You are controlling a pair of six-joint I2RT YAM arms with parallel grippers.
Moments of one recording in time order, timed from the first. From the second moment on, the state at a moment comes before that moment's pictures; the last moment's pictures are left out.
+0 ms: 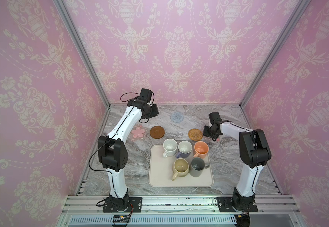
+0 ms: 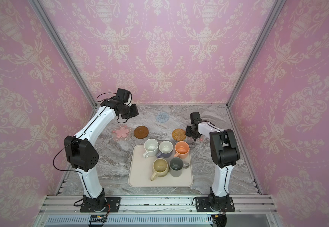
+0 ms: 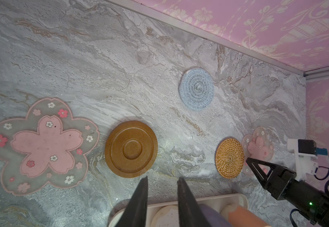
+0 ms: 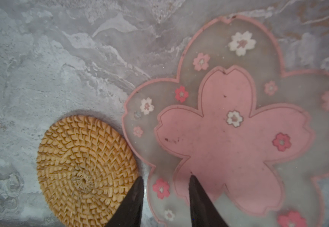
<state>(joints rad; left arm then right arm) -0.26 1.92 1.89 -0.92 0.12 -0.53 0.14 1.95 1.28 -0.48 -0.04 0.41</state>
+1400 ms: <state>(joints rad) -0.25 1.85 1.72 -0.85 0.12 -0.53 0.13 1.91 1.36 -0.65 0.12 0.34</state>
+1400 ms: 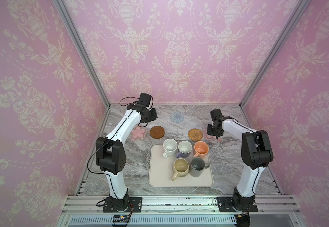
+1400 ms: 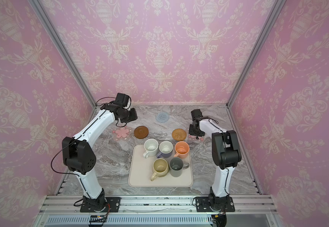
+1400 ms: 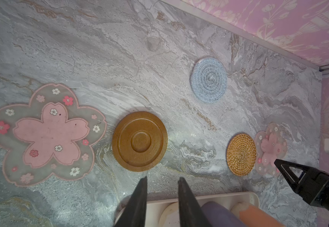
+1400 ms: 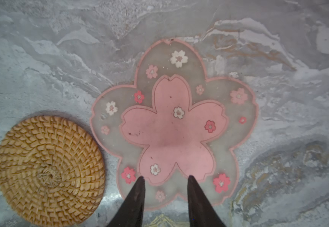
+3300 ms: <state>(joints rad) -0.21 1.80 1.62 -0.78 0.14 -0.54 0.23 2.13 1.60 -0.82 0.21 0.26</state>
